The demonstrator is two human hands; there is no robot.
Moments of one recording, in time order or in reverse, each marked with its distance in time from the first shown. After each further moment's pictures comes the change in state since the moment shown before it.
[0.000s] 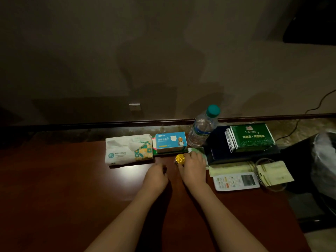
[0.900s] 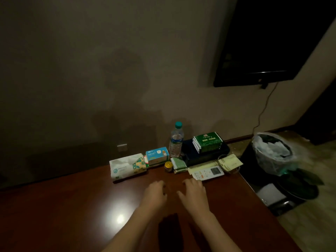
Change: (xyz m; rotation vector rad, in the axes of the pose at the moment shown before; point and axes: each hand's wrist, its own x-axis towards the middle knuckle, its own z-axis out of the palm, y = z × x) left_hand -0.163 0.012 -0.058 0.220 -0.024 0.416; right_hand -0.188 -0.016 -0.095 0.215 0.026 0.164
